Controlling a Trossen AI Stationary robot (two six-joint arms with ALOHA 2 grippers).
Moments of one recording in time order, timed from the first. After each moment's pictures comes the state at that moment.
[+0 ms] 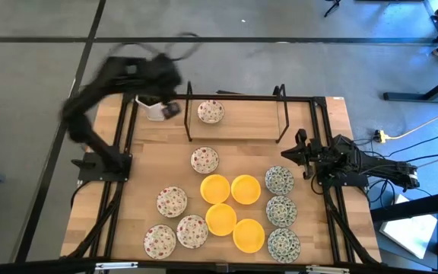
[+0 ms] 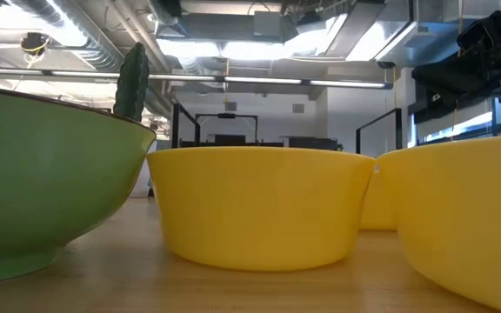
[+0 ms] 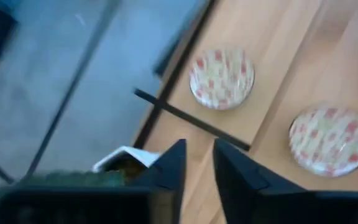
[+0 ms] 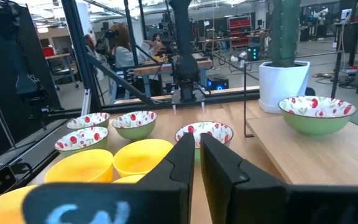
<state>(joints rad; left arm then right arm) 0.33 1.53 2.13 -1.57 -0.36 -0.02 -0.20 0.01 0.01 0.05 -0.21 0.12</state>
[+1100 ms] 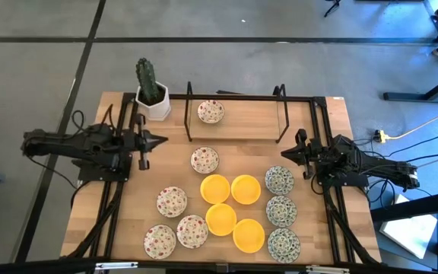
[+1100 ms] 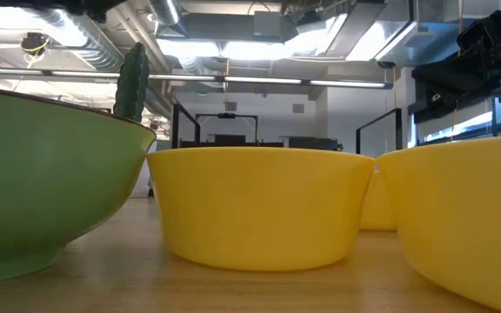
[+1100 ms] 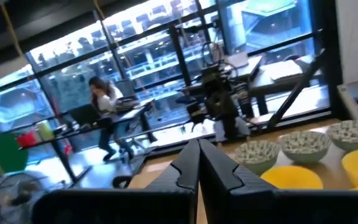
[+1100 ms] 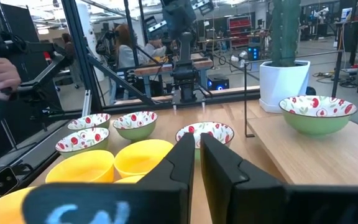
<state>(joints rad) -0.06 0.37 0.41 0.06 -0.21 0.32 -0.20 0.01 0.01 0.05 -0.21 0.13</state>
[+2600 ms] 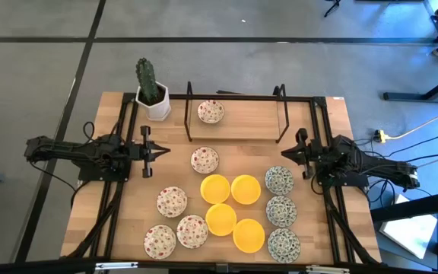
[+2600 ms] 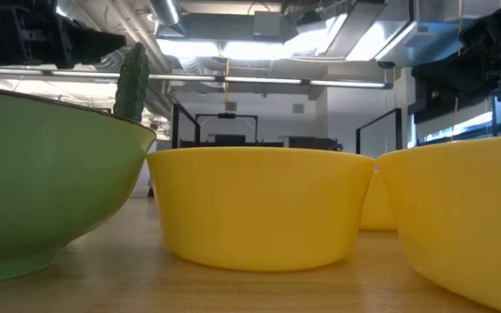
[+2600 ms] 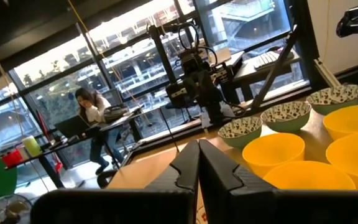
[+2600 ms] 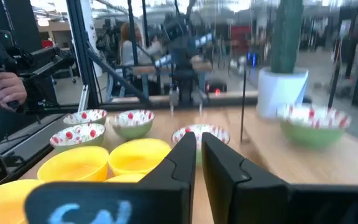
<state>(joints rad) -0.02 0.24 0.07 0.29 -0.10 0.39 -0.20 0.01 0.01 0.10 -0.21 0.05</state>
